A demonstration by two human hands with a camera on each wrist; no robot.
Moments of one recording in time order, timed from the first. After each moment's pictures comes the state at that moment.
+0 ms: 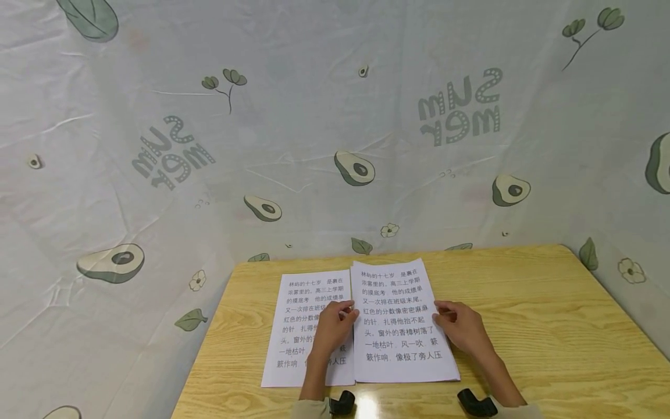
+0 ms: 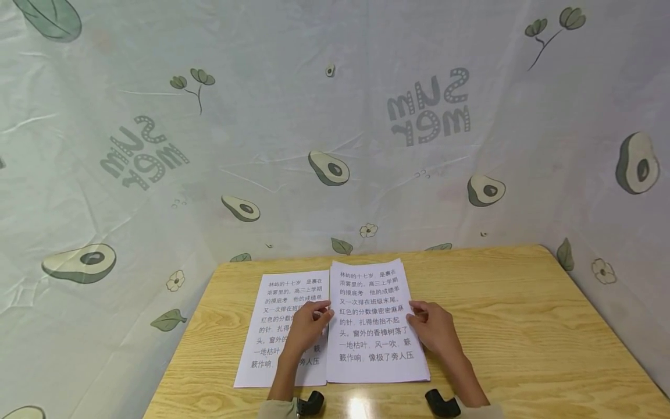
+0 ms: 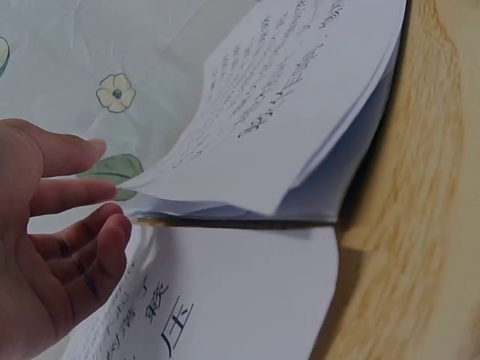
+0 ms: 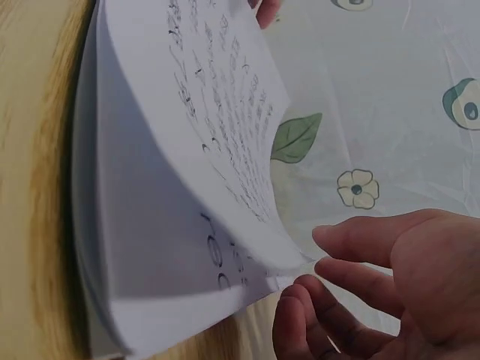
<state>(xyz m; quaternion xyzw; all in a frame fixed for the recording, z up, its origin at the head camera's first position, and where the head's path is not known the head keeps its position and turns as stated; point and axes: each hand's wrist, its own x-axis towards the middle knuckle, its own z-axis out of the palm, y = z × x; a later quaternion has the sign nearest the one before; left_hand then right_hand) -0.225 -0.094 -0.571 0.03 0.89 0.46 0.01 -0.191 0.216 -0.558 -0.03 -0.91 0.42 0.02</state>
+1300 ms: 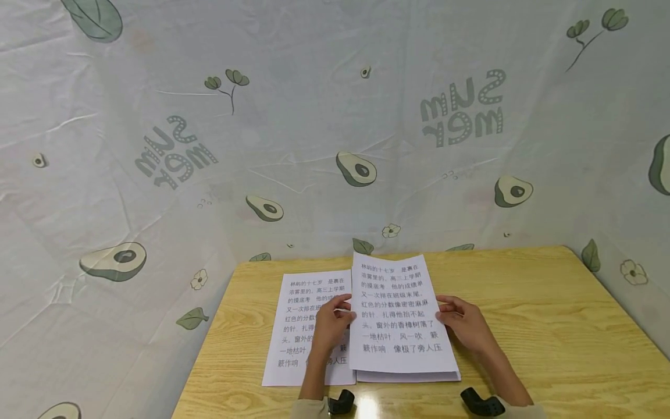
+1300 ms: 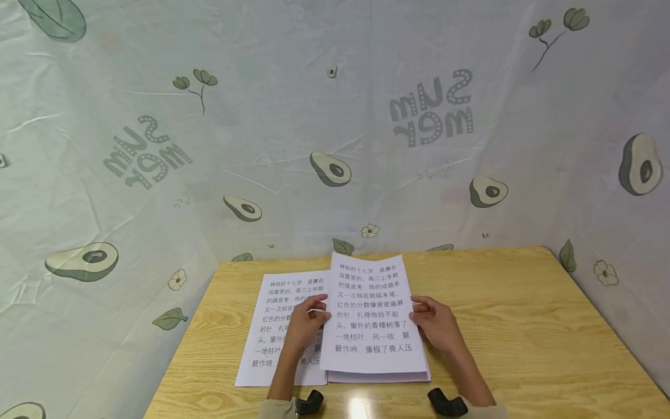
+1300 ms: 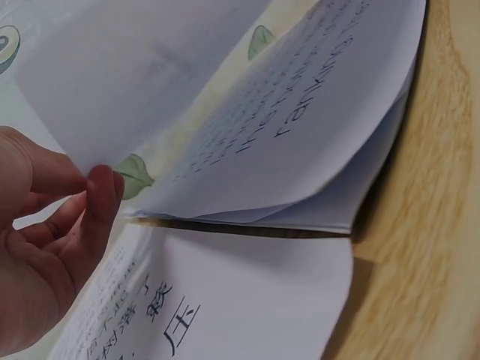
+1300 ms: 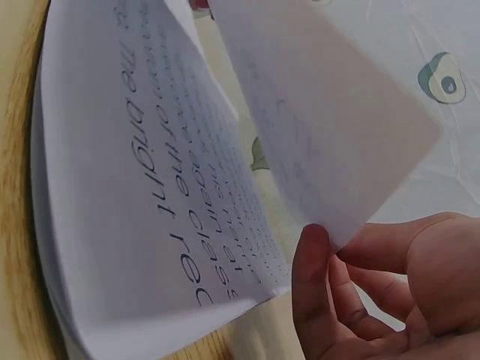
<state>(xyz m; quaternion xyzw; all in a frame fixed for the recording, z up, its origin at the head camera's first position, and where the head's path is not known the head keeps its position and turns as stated) -0.228 -0.099 -0.571 0.01 0.81 0.59 0.02 -0.192 0.228 -0.558 -0.02 -0.83 0.56 -0.03</state>
